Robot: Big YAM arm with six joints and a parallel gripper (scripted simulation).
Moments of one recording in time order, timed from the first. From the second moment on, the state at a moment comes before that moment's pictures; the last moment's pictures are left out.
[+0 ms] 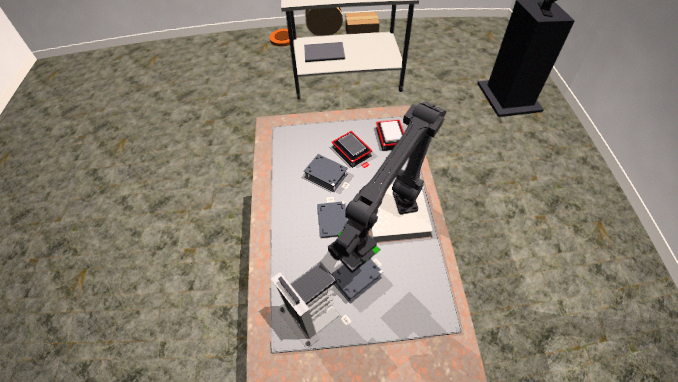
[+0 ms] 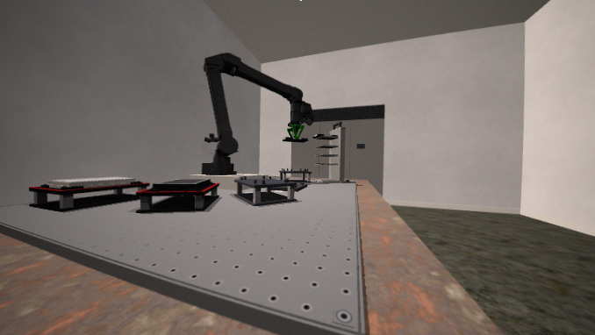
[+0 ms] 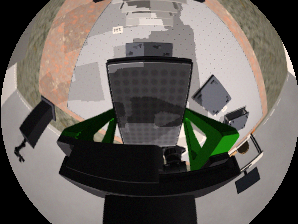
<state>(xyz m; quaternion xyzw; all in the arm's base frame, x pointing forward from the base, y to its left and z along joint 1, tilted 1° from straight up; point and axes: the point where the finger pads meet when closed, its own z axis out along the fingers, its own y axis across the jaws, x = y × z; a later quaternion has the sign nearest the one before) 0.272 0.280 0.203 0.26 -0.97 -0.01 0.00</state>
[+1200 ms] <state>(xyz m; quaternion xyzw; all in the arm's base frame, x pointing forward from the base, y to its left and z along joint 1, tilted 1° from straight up) 0.273 0.285 0.123 0.25 -0.97 -0.01 0.00</state>
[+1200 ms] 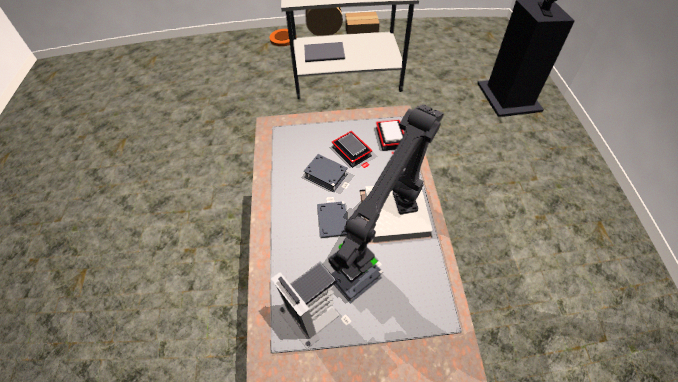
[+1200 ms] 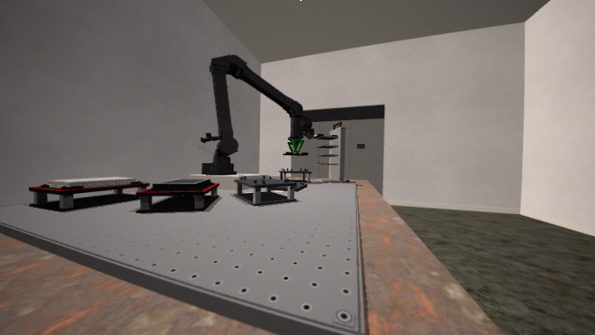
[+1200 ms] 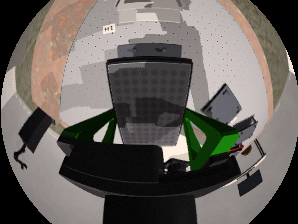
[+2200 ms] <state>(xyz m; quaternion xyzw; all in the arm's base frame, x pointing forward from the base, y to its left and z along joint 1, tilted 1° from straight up) 0.273 0.286 0.097 0.25 -0.97 -0.01 0.00</state>
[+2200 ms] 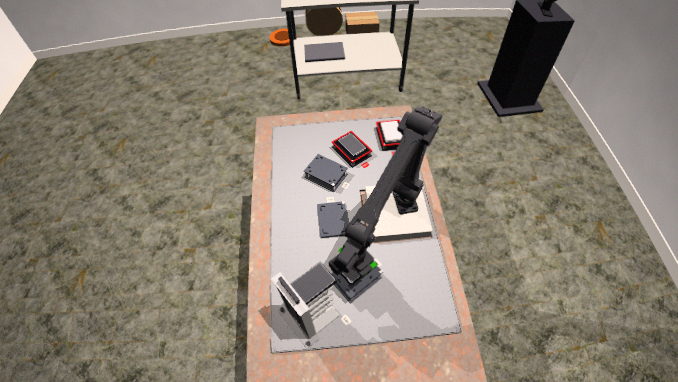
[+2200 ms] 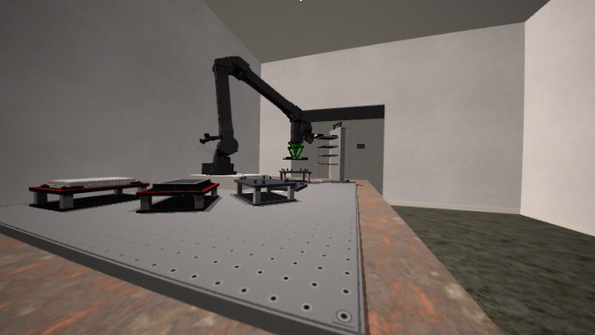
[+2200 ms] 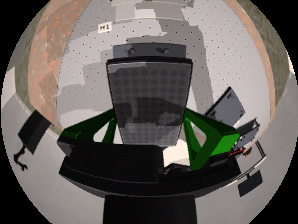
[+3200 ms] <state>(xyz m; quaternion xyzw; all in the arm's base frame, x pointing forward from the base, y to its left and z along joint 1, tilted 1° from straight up) 0.271 0.285 0.086 0.25 -0.97 -0.01 0.00</state>
